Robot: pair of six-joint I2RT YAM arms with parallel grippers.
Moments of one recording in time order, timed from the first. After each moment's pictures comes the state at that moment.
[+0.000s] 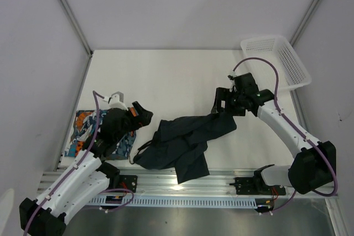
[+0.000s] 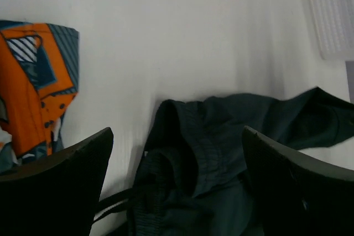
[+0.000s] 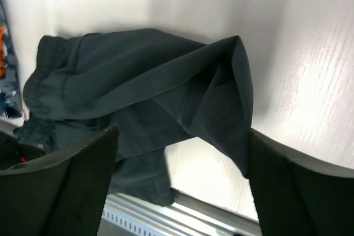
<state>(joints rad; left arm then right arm) -0.46 0.66 0.50 -0.30 -0.15 -0.71 0.38 1.32 1.09 -0.71 -0.21 0.41</state>
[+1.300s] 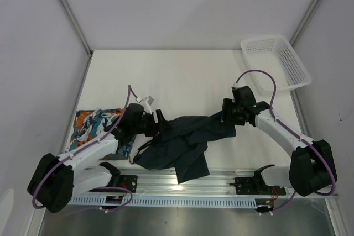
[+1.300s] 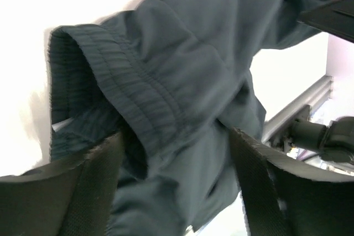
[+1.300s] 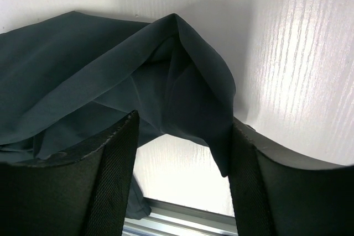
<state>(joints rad) -0.55 1.04 0.48 -0.09 0.31 -0.73 0.38 1.30 0.85 -0.55 -0.03 0.47</state>
